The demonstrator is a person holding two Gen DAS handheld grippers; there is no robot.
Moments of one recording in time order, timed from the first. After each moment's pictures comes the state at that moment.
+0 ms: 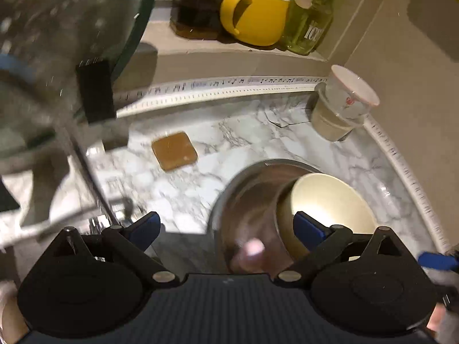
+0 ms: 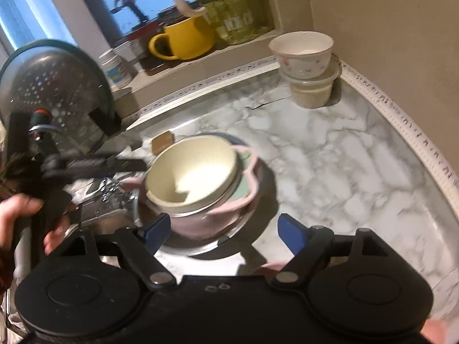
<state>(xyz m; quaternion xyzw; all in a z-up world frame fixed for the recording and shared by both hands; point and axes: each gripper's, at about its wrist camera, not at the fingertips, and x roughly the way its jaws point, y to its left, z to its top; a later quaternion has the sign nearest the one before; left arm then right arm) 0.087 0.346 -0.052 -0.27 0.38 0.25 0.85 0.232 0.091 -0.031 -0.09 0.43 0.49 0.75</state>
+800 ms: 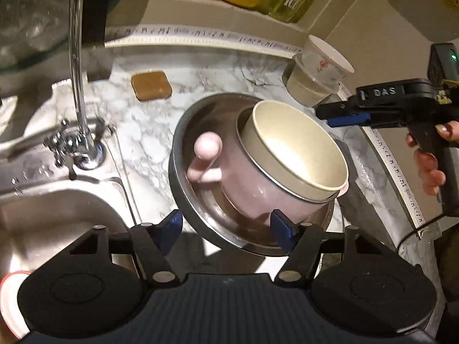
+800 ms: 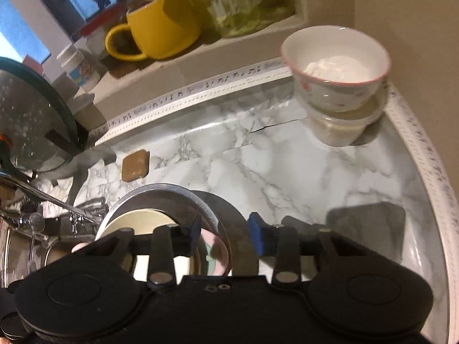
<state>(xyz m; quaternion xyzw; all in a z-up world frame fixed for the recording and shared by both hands) 0.058 0.292 -0.086 -0.31 0.38 0.21 0.85 0.337 0.210 -0.053 -0.15 0.48 0.52 0.69</state>
